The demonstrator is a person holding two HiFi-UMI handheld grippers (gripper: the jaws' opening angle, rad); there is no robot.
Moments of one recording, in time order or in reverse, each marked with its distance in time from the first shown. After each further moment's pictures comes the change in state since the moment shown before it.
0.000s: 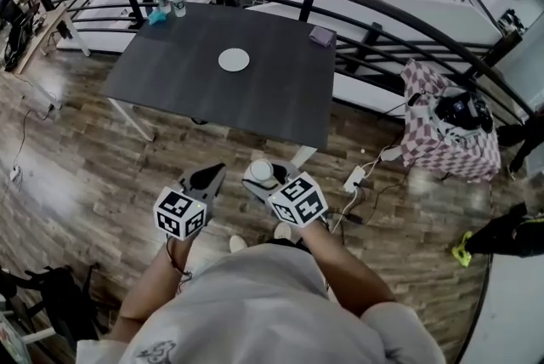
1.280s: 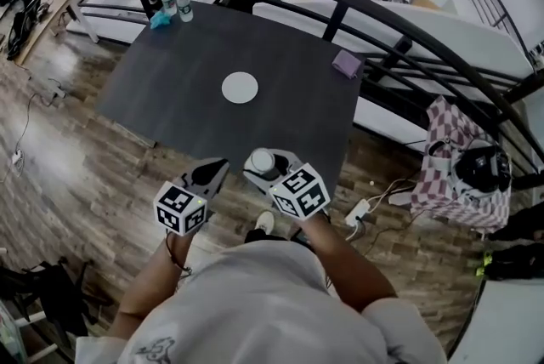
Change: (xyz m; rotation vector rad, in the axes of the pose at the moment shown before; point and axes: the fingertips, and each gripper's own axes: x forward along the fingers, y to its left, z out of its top) left arm 0.203 0.175 0.074 -0.070 0.014 0.076; right arm 0.122 -0.243 0.109 -0.040 0.022 0.107
